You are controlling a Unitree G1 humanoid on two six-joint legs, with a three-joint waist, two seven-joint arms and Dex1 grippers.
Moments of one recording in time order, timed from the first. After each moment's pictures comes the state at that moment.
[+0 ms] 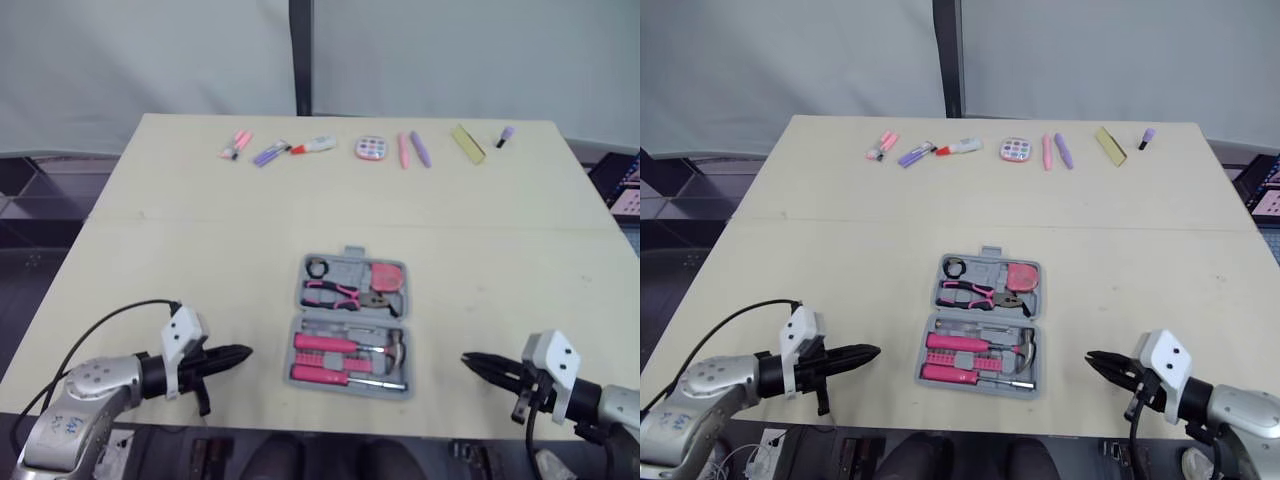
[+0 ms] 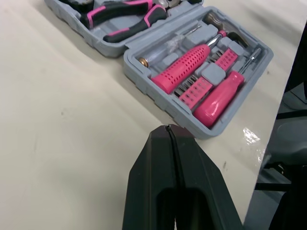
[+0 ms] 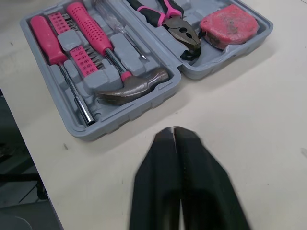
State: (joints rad) left arm 0.21 0.69 0.15 -0.38 -0.43 0.48 -0.91; right arm 0.41 -0.74 -0.34 -0.37 0.38 0.17 1.01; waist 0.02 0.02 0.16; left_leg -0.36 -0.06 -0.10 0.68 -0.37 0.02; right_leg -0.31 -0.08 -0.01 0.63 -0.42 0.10
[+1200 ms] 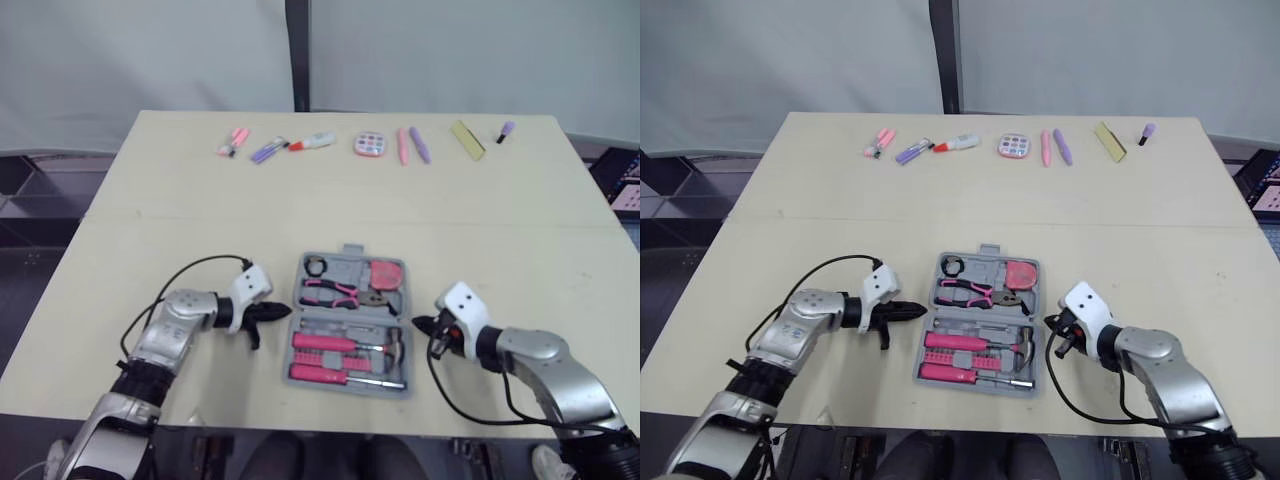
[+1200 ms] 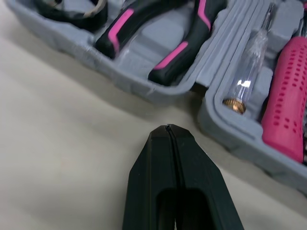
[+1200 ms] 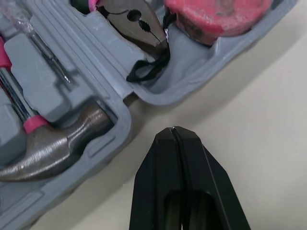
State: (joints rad) left arm -0.45 0.50 -0.22 0.33 -0.12 0.24 -0.95; right arm -0.09 -0.65 0.06 -0.24 0.21 0.60 0.72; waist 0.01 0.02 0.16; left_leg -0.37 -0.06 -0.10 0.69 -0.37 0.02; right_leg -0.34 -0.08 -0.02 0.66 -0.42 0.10
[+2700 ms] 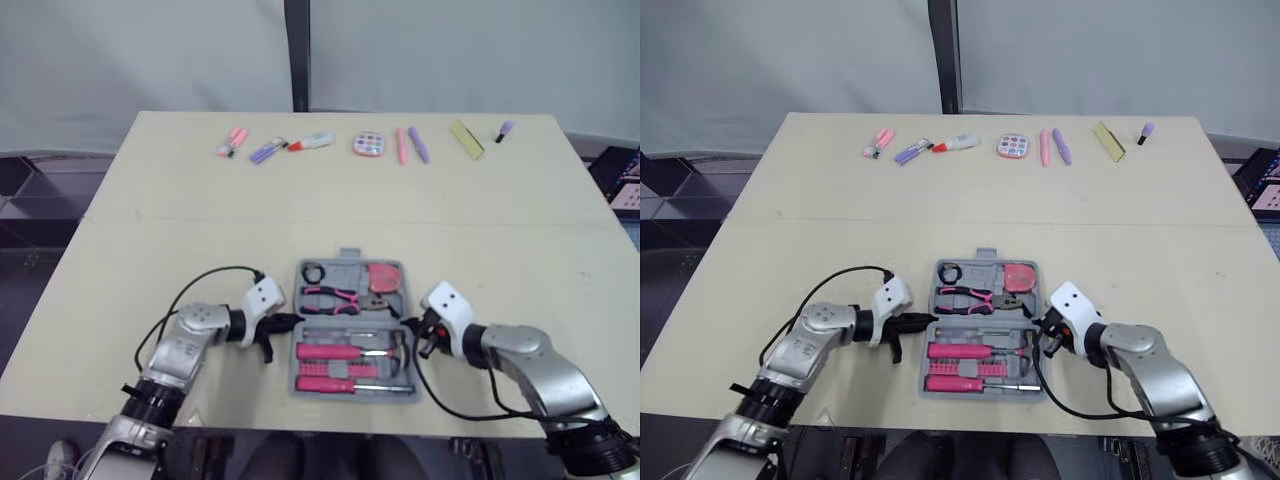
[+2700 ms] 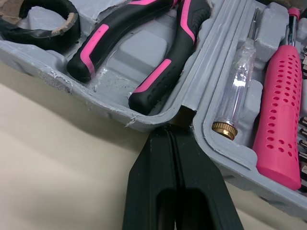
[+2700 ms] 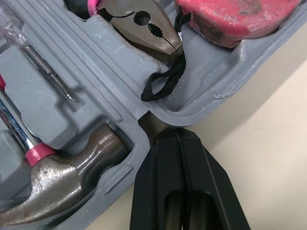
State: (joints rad) left arm -0.32 0.45 -0.21 0.11 -0.07 0.37 -0.92; right arm -0.12 -0.64 0.12 -0.27 0.18 0.70 0.72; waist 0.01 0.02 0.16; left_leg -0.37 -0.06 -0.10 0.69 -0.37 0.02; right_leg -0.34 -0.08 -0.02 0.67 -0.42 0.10
